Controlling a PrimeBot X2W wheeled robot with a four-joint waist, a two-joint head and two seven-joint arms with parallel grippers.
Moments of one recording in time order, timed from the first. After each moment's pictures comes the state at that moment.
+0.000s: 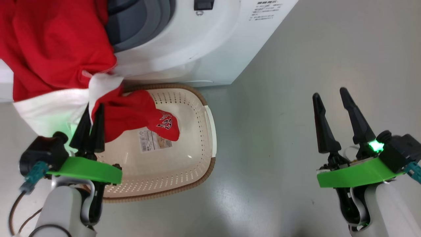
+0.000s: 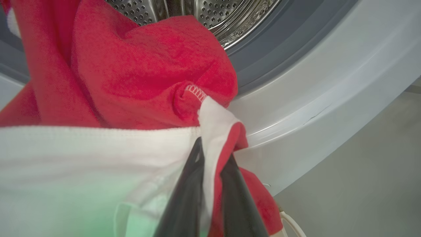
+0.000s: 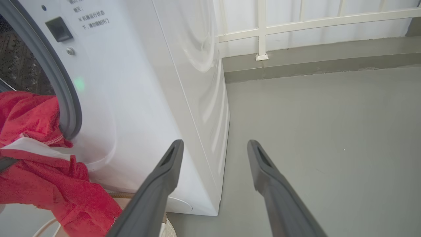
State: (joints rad) left arm -0.44 0.11 -0.02 0.33 -0.28 -0.13 -0.26; right arm -0.22 -0.04 0.04 0.07 0.35 0.12 -0.26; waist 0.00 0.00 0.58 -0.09
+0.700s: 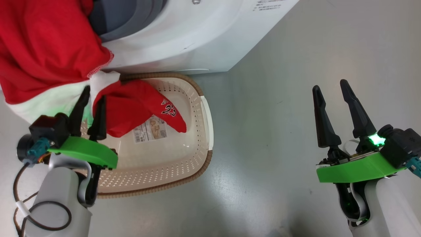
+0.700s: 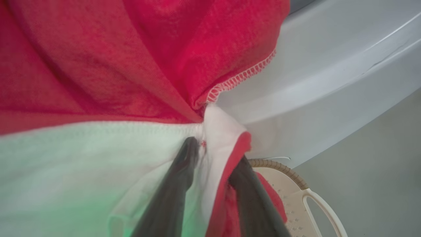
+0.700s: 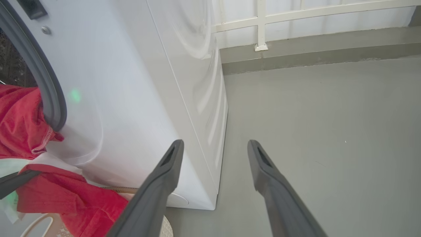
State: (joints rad) left arm -0.58 0.14 -0.06 0.56 -0.27 -0.13 -0.26; right arm -0.26 -0.04 0.04 0.06 0.35 0.12 -0.26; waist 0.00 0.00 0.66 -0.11
